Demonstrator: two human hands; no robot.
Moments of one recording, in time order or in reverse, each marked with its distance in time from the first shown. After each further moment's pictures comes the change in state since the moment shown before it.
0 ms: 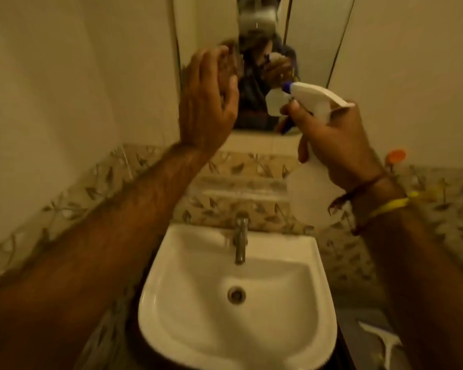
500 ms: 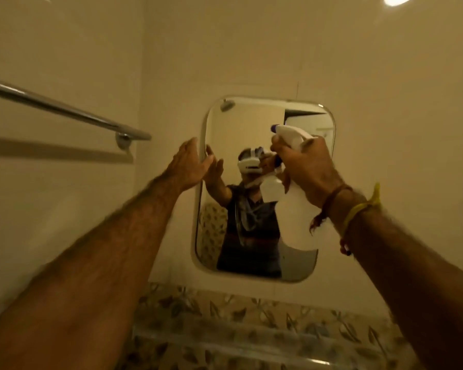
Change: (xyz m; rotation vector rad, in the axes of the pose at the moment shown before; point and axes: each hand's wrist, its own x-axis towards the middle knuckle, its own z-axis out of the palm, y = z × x) left_hand 0.209 -0.071 -0.039 0.090 -0.308 -0.310; right_hand 0.145 -0.154 0.009 -0.033 0.136 -0.229
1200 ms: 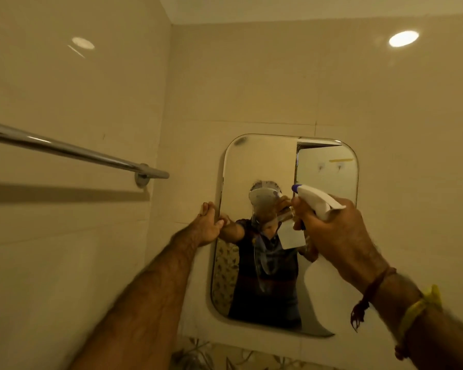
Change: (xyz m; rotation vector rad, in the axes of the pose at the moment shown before) left_hand 0.007 -0.041 0.036 0.052 -0.379 -0.178; right_hand -0.020 0.022 0.010 -0.158 0.069 -0.027
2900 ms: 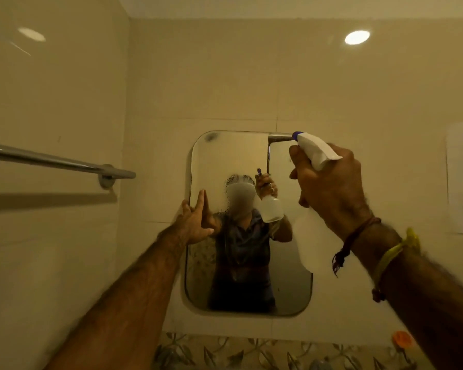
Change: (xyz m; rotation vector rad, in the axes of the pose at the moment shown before) left_hand 0.002 0.026 0.020 0.114 -0.002 0.063; right_hand 0.018 -0.038 -0.052 -0.010 0.317 -0.215
